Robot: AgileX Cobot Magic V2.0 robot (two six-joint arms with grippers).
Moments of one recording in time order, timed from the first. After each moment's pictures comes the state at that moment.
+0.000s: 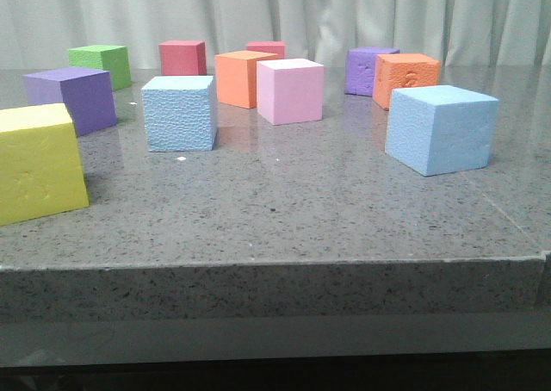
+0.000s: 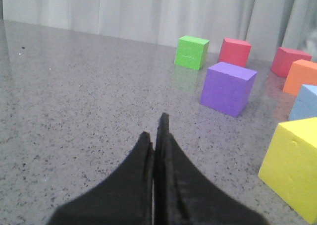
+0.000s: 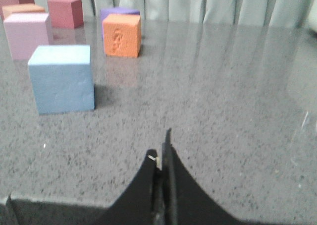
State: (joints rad) left arm 0.05 -0.01 0.01 -0.07 0.11 -0.08; right arm 0.04 -0.01 0.03 0.14 0.14 -0.12
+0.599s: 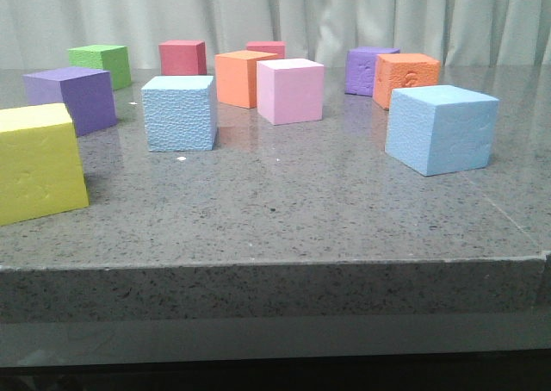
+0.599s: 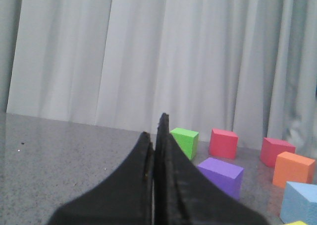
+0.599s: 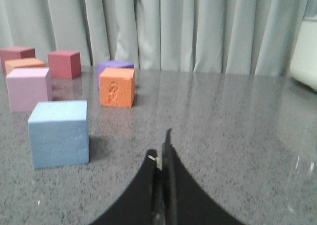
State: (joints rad) left arm 0.05 -0.01 0.01 -0.07 -0.20 -0.08; right arm 0.04 -0.01 0.03 0.14 -0.03 -0.12
